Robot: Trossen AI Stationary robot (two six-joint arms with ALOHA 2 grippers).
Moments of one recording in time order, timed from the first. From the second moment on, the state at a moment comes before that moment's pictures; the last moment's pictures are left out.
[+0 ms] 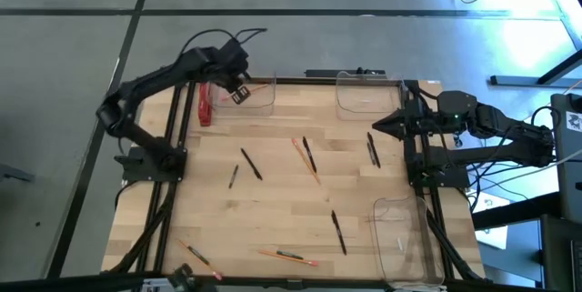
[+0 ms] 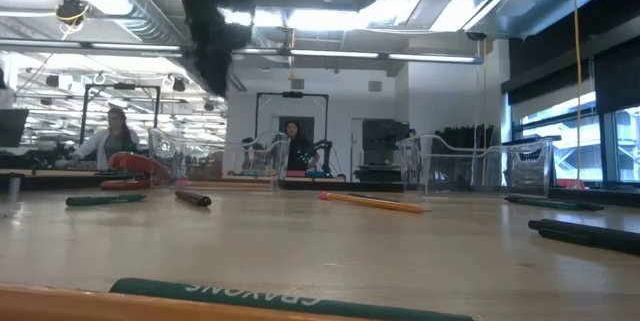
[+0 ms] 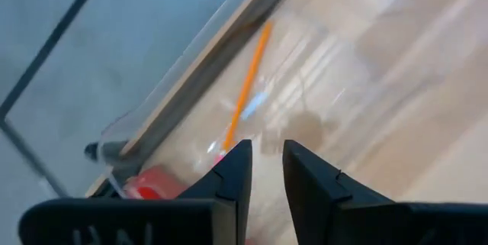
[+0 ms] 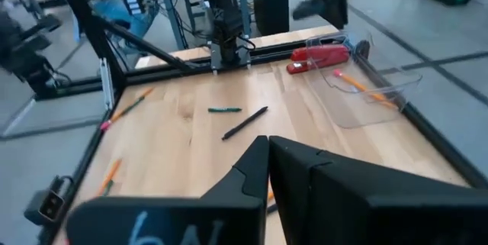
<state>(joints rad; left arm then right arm) 0.68 1.45 1.33 -0.98 -0.22 0.02 -0.10 0.63 0.92 -0.59 -0.04 0.15</state>
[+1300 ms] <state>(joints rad) -0.05 1.26 1.33 -0.81 -0.34 -0.28 -0.10 1.06 0.92 -1.10 0.19 0.93</state>
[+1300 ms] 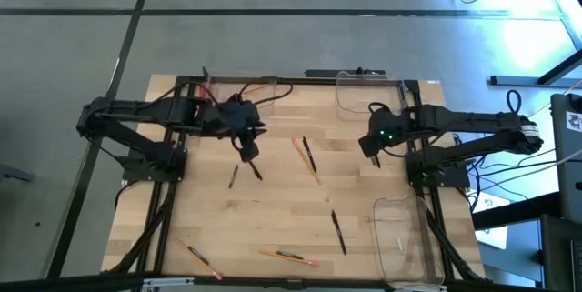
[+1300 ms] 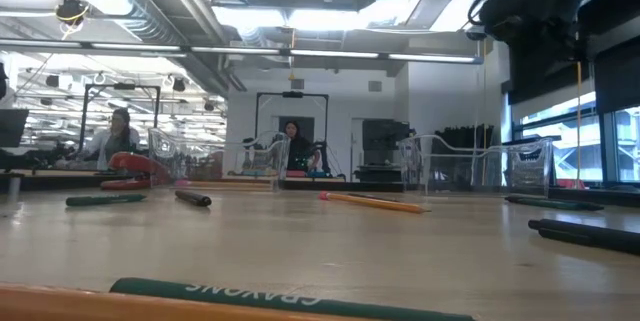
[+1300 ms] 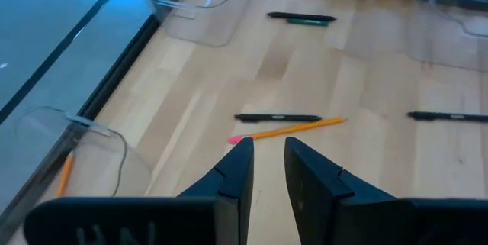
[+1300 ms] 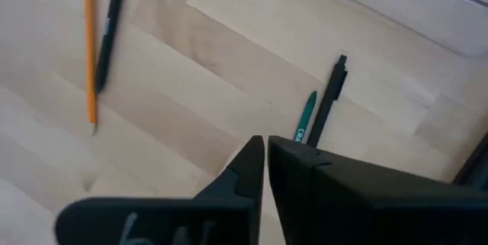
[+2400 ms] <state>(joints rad) -0.08 1.26 1.33 -0.81 -0.34 -0.28 -0.43 1.36 0.92 -1.10 0.08 0.75</state>
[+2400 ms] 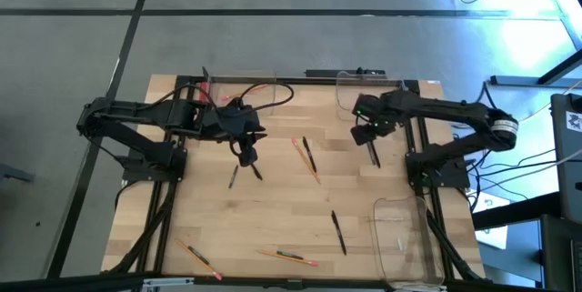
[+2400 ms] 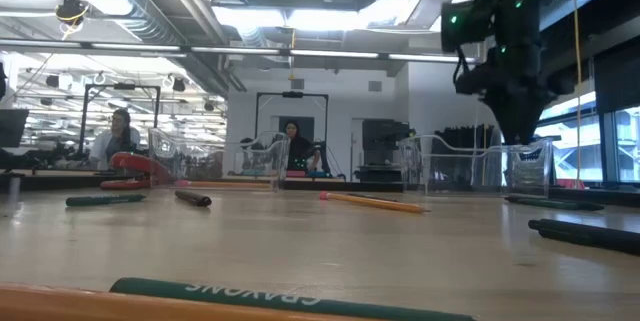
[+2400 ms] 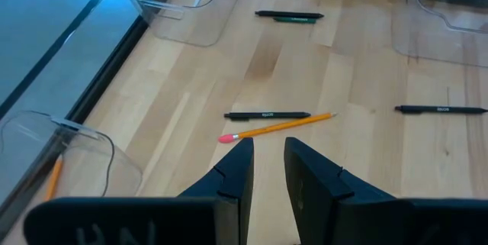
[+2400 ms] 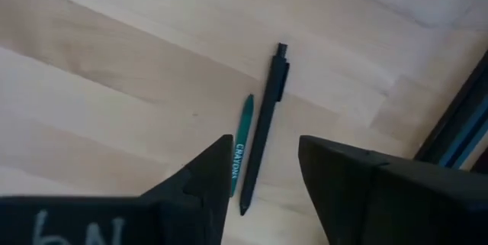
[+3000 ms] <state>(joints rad) -0.08 1.26 1.33 -0.81 -0.34 -0.29 -0.54 1.49 0.78 -0.89 0.02 0.66</state>
